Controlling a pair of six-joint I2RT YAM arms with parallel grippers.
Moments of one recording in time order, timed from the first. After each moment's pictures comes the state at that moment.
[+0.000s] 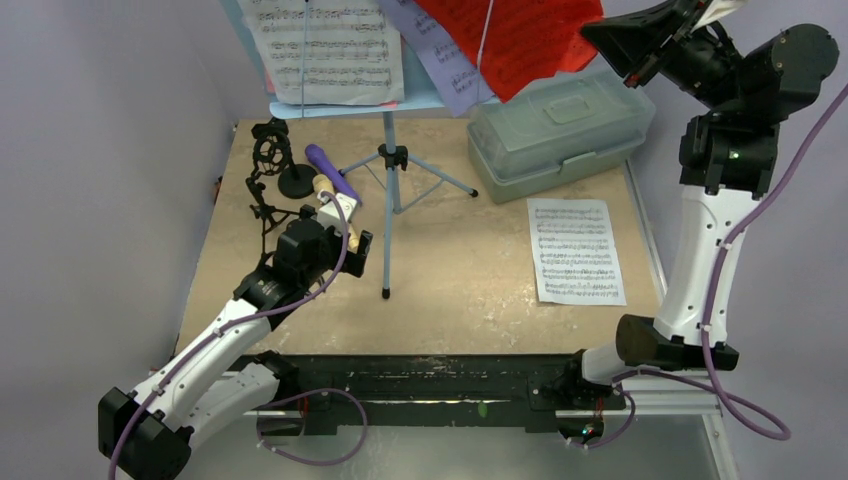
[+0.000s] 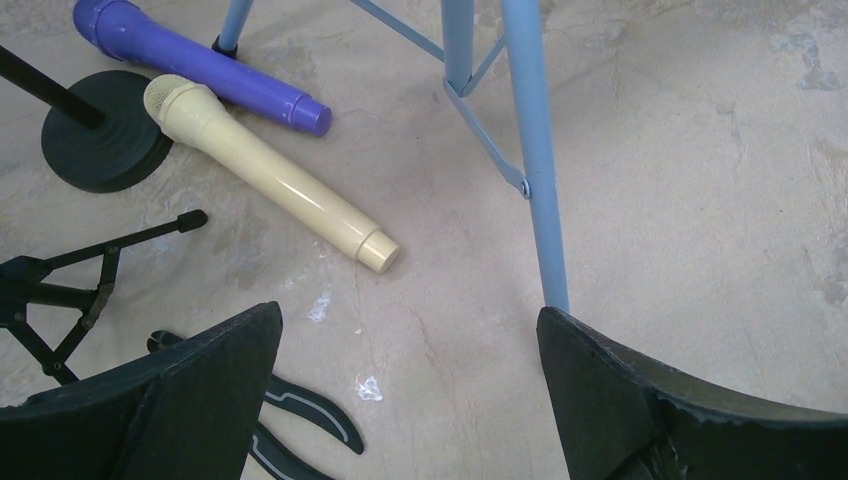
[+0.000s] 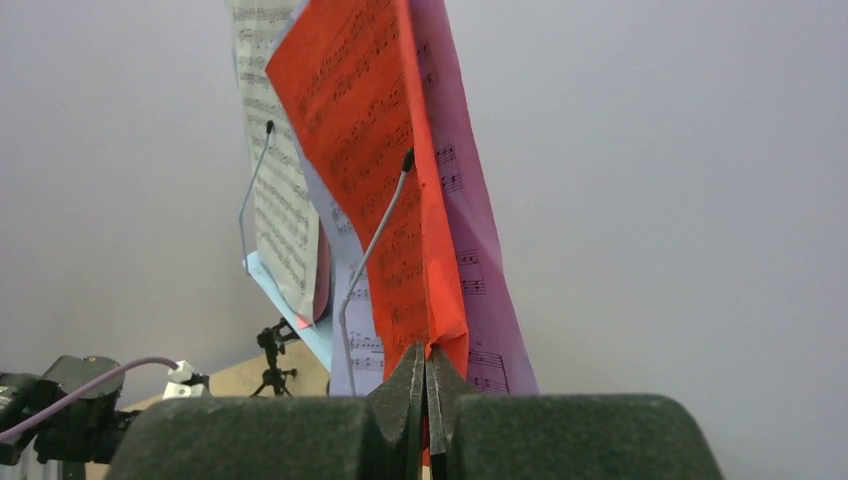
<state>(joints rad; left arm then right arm) -0.52 0.87 0.67 -0.26 -0.15 0.01 -0.14 1.48 2.19 -0.18 -1.01 0.42</state>
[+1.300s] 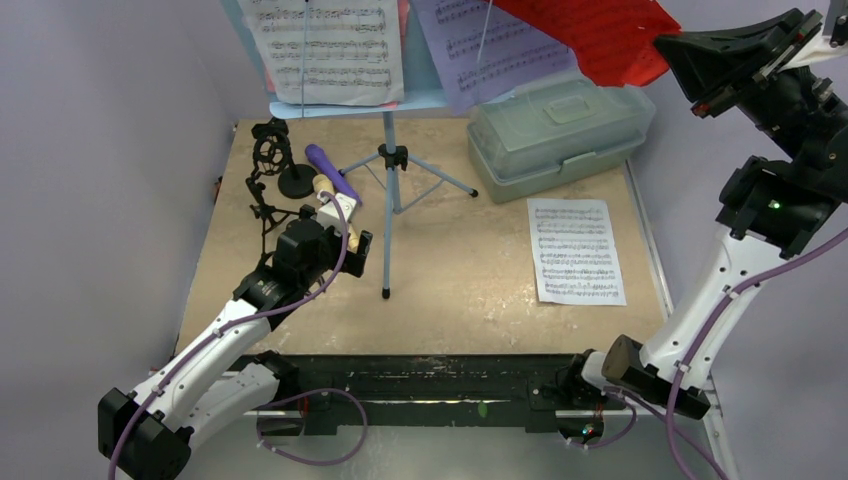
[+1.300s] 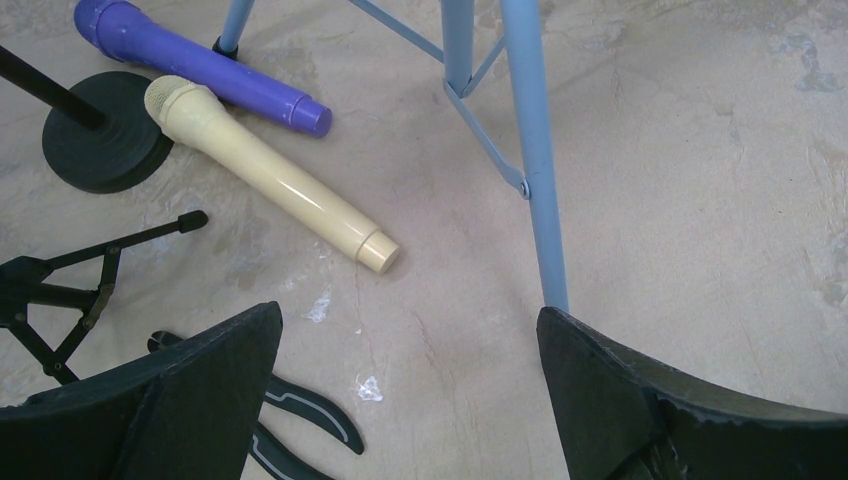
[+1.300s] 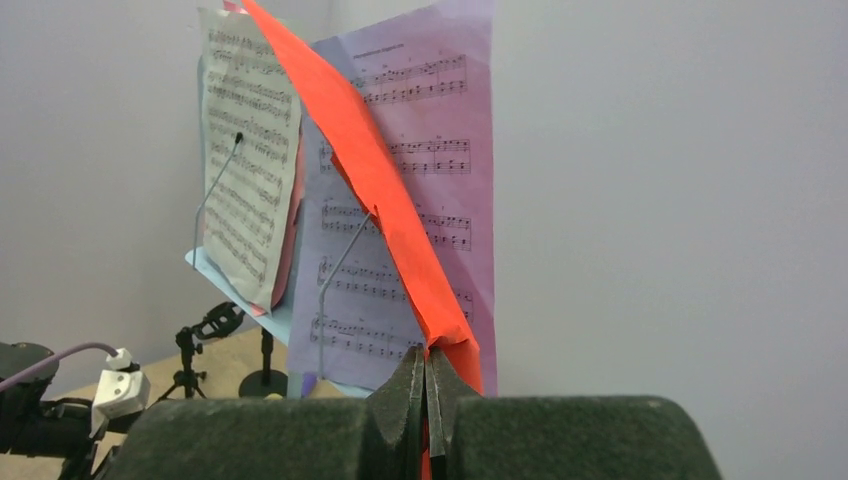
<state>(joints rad) -0.52 0.86 0.67 -0.26 -0.15 0.01 -0.53 1.32 2.08 0.19 -1.17 0.71</state>
